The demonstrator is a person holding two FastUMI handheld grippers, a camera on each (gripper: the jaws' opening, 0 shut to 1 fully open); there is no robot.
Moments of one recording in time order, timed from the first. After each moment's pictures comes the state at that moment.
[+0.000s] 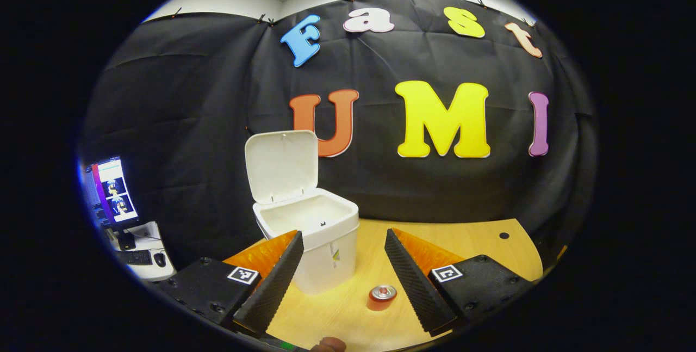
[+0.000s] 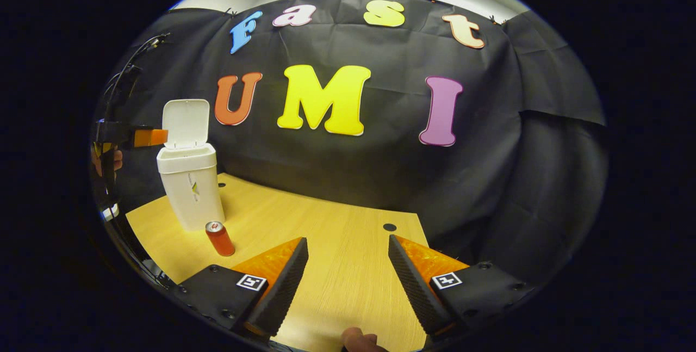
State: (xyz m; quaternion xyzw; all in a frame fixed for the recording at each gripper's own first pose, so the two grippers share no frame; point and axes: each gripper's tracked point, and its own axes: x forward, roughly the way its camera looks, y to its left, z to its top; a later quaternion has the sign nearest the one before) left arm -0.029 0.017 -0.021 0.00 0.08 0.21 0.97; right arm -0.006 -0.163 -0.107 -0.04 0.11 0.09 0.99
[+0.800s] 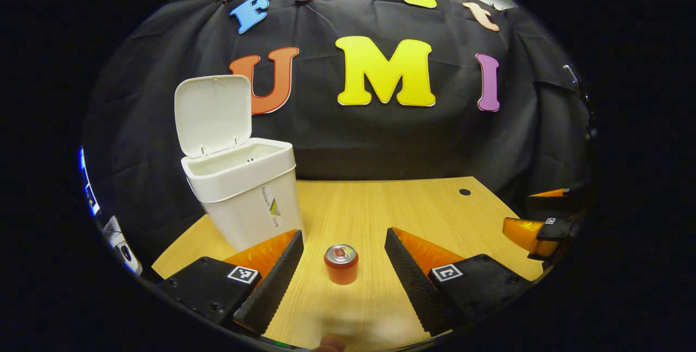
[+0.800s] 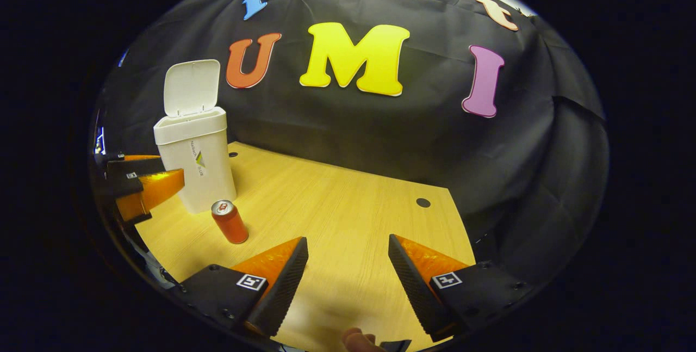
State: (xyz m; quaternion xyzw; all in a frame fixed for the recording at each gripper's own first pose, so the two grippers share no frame) left arm -0.009 -0.036 -0.127 0.00 0.16 0.06 0.99; right arm 0.039 -0.067 -0.178 -0.08 0.20 0.11 0.97
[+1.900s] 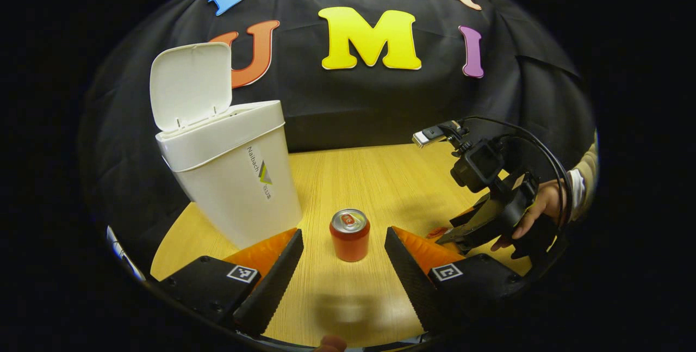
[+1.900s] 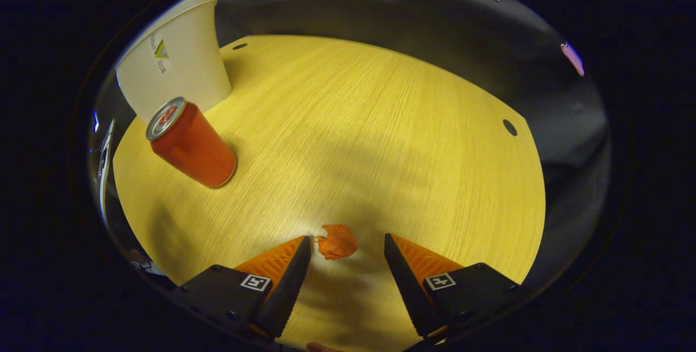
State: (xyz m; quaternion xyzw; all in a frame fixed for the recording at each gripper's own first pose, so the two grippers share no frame) left arm -0.021 -0.006 -0.186 0.03 0.22 0.01 0.97; right arm 0.085 0.021 -0.381 -0.15 0.49 0.16 0.84
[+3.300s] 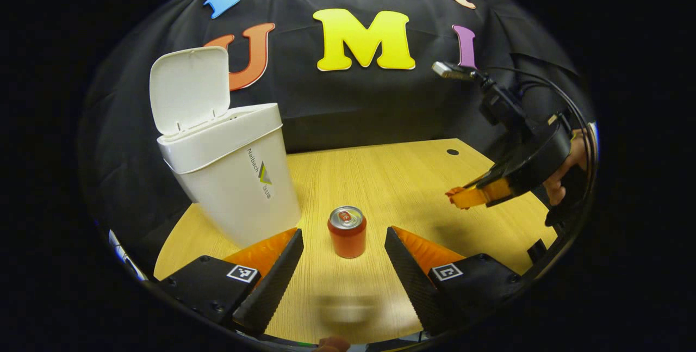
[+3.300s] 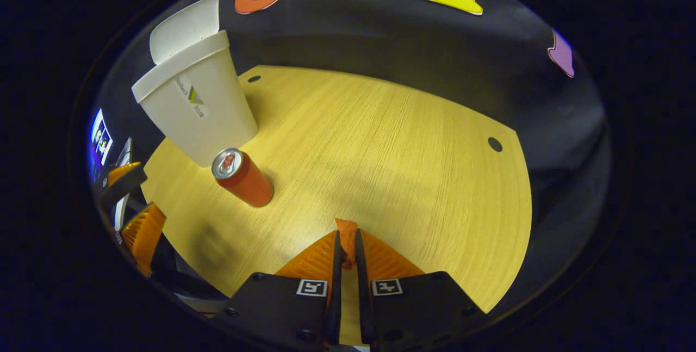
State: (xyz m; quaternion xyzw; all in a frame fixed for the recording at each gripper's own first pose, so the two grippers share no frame) left arm -0.030 -0.022 -0.176 0.04 0.22 0.00 0.98; right arm 0.065 0.010 -0.251 -0.10 0.42 0.18 0.88
